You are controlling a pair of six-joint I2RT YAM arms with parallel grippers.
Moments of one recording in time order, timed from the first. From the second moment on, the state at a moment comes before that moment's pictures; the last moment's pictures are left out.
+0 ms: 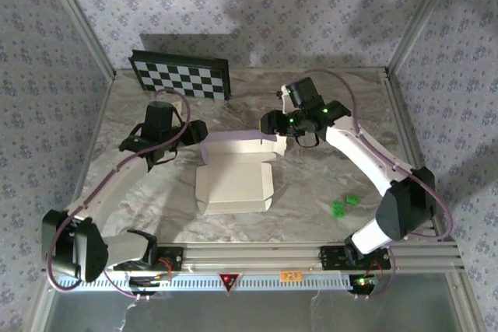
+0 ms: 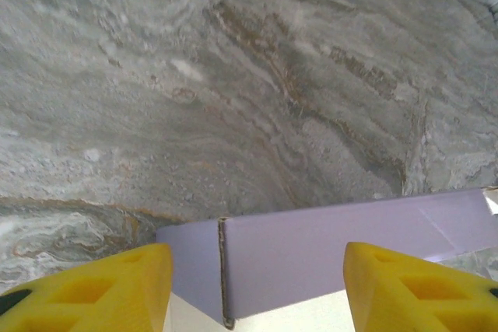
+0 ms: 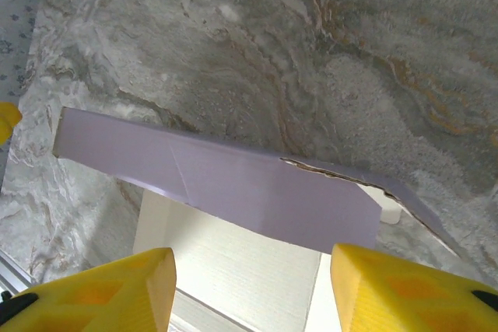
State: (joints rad) left arm -0.33 1.24 0.93 -0.41 0.21 -0.51; right arm 0.53 1.54 1.38 -0.72 -0.28 0.47
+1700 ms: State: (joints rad) left arm -0.25 1.38 0.93 -0.38 0.46 -0.49; right arm 0.55 1.66 0.82 0.53 -0.46 1.24
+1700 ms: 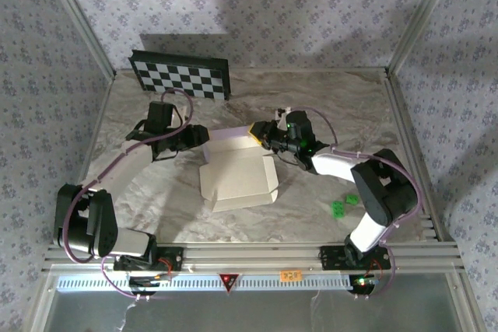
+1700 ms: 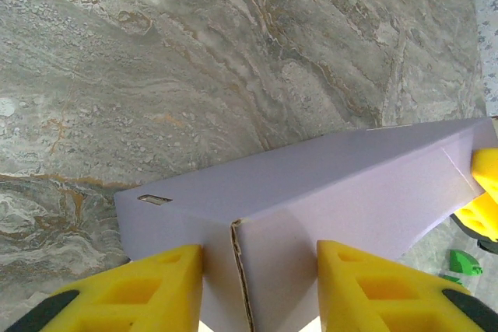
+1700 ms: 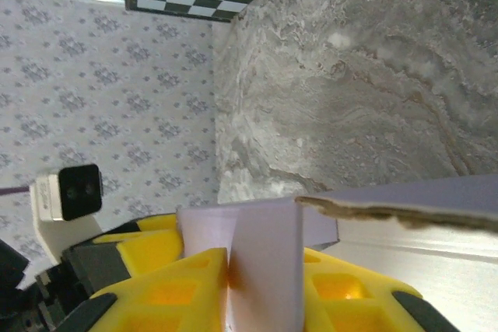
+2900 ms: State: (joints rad) left arm -0.36 1.37 1.09 -0.60 0.64 -0.33; right arm 0.44 1.97 1.68 -0.95 -1.08 0.33
